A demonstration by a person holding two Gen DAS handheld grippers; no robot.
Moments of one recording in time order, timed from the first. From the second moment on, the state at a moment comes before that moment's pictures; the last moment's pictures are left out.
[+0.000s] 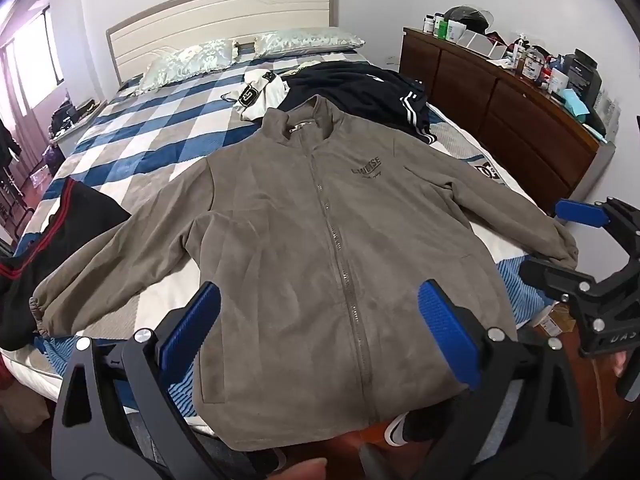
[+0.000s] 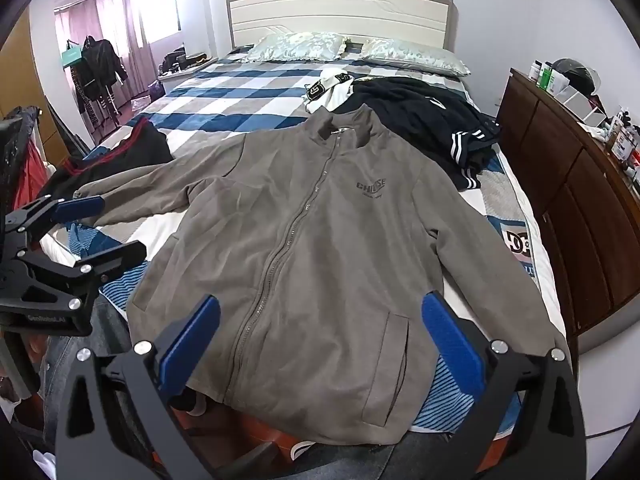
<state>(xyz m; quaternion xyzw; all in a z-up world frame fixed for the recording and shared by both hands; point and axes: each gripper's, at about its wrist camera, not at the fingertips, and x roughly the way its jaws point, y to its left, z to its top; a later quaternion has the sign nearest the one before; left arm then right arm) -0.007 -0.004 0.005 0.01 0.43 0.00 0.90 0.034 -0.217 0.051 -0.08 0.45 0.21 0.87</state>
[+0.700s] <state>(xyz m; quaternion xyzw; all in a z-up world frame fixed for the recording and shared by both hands) -0.007 -0.007 0.010 0.01 0.42 -0.01 0.91 0.038 -0.216 0.053 -0.09 0.45 0.22 0.86</state>
